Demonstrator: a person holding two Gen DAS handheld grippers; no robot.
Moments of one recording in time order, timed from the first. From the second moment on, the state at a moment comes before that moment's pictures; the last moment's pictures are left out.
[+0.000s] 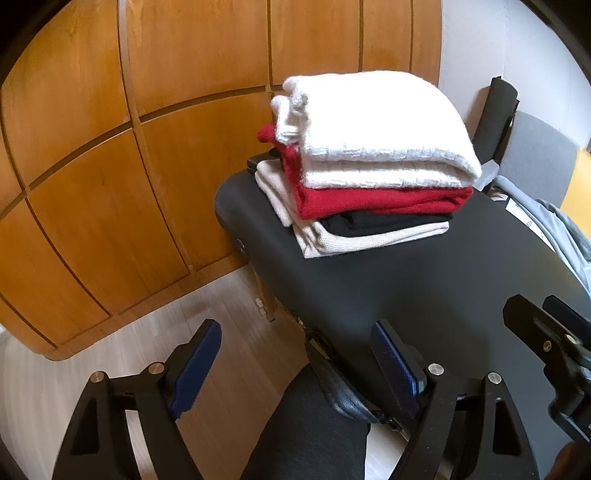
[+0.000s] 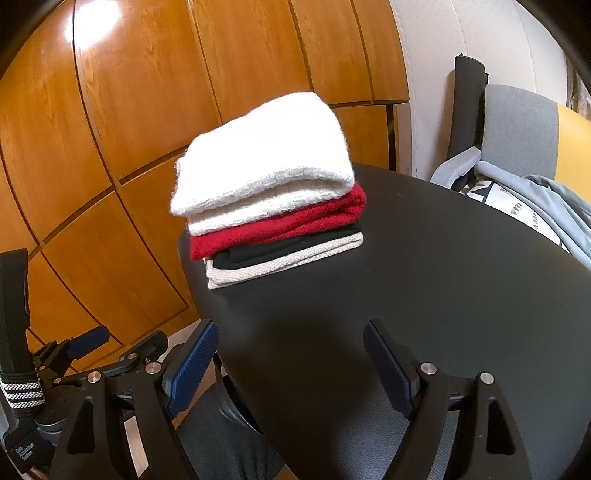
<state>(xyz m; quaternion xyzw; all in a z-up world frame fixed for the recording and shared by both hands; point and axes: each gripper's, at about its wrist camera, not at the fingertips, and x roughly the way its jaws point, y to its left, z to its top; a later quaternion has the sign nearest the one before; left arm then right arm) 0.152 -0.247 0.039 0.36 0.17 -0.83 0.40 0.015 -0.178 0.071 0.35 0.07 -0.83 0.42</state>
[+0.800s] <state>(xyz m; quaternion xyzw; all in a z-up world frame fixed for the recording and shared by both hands) 0.138 -0.228 0.038 0.37 0.16 -0.84 0.37 0.011 -0.156 0.075 0.35 0.06 -0.84 0.41</state>
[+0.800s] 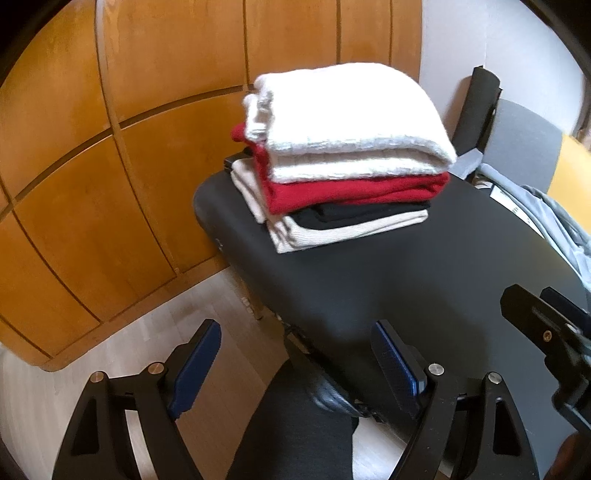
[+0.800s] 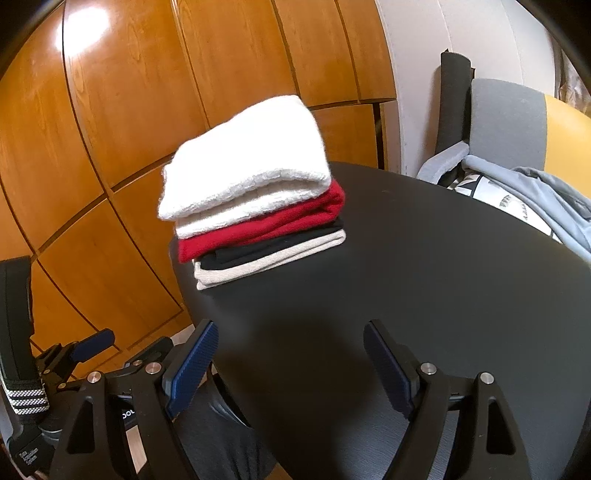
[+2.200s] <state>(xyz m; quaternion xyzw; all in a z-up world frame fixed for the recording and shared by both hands) 0.081 -0.129 0.063 0.38 0.10 -0.89 0.25 0.000 -0.038 0.093 0.35 0.00 -0.89 0.30</state>
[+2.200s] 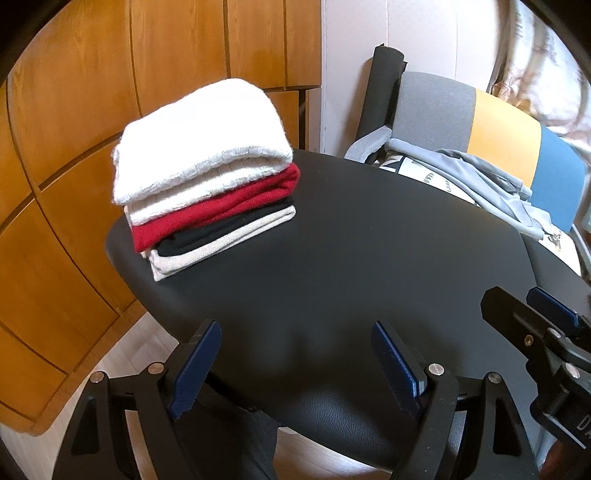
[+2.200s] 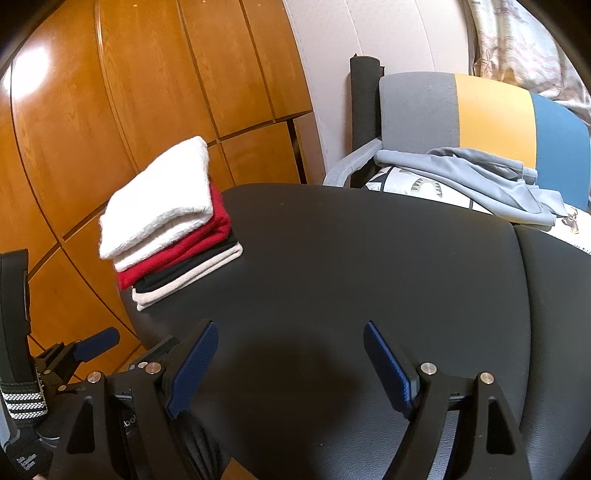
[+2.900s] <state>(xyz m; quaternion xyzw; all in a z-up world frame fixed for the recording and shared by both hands) 0.091 -0.150 0.061 0.38 0.12 -0.88 0.27 0.007 -0.060 0.093 0.35 0.01 -0.88 0.32</state>
